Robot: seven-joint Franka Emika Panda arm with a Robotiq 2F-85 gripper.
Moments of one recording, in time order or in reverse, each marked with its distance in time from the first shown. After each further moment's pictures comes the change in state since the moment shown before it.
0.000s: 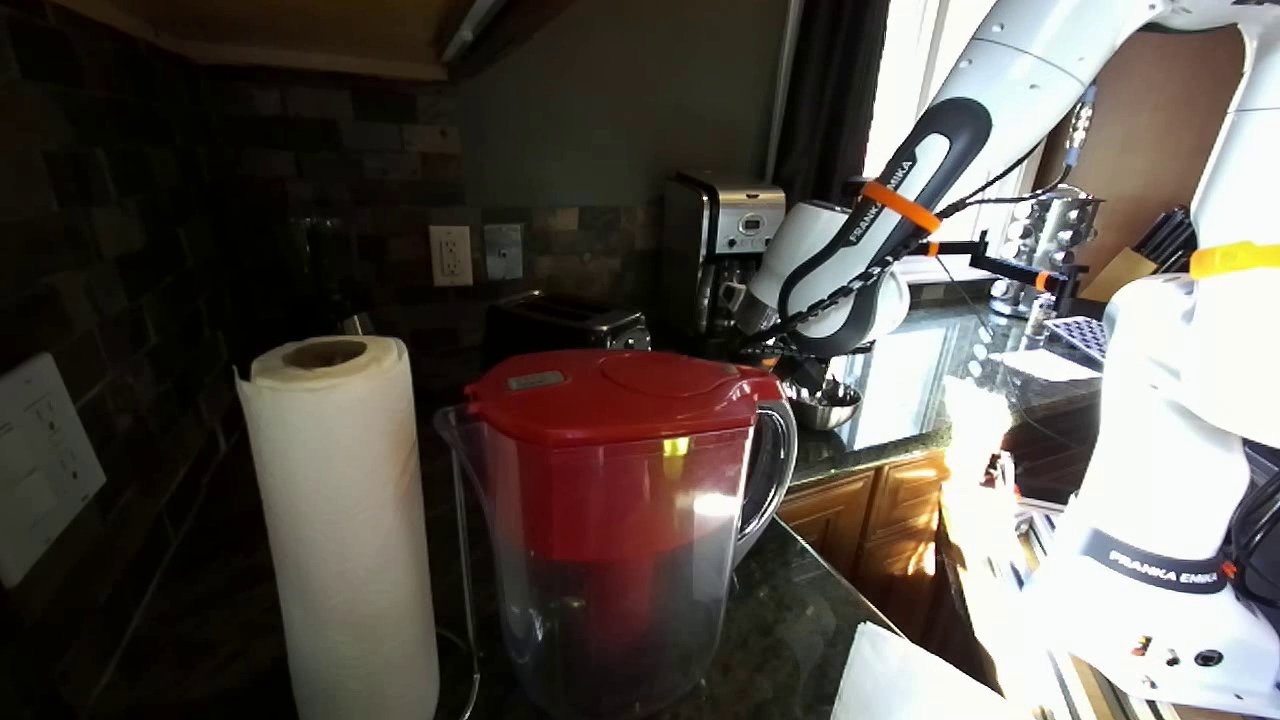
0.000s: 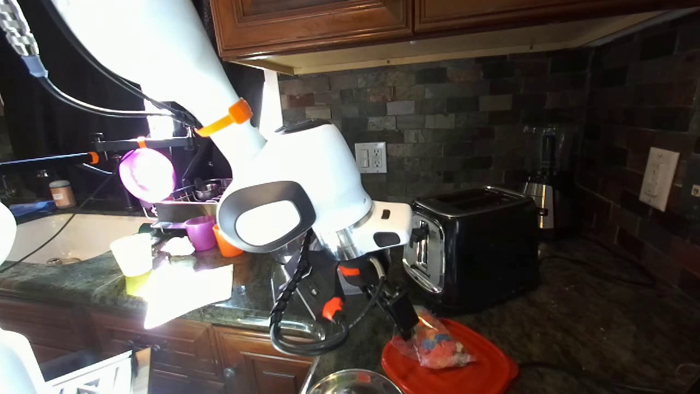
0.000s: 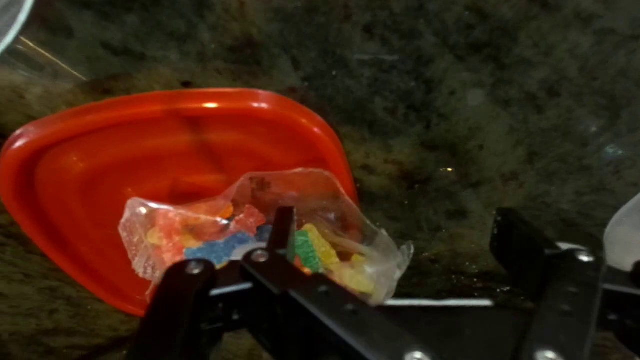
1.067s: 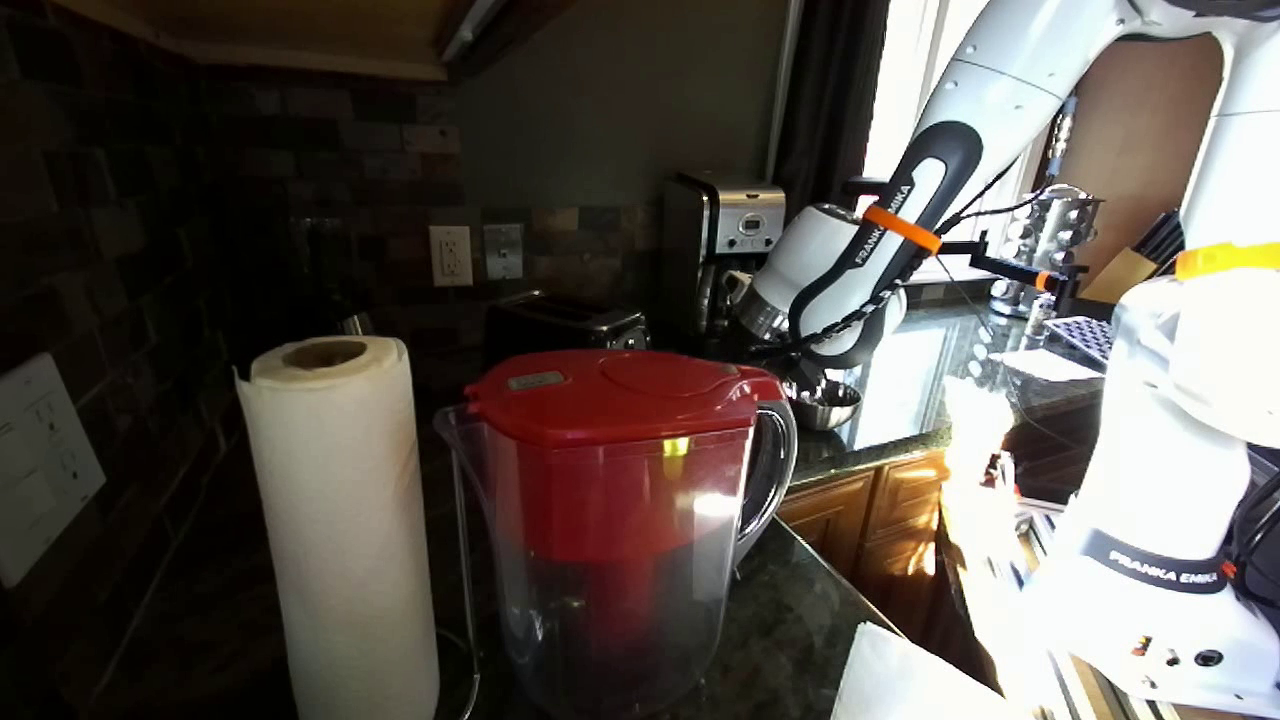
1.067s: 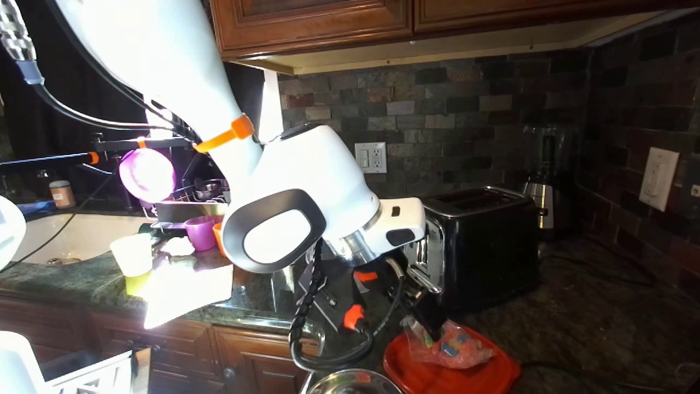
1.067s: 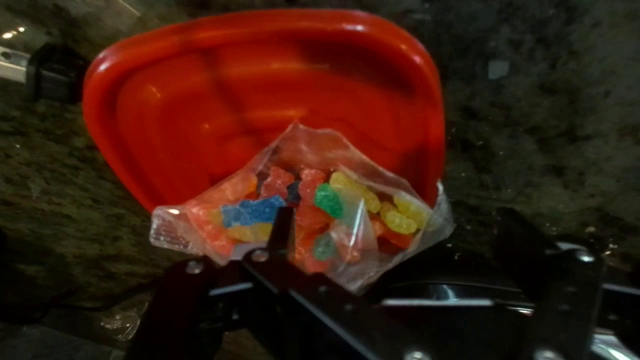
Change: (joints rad) arm -0.089 0.049 0.000 0.008 -0.203 0.167 0.081
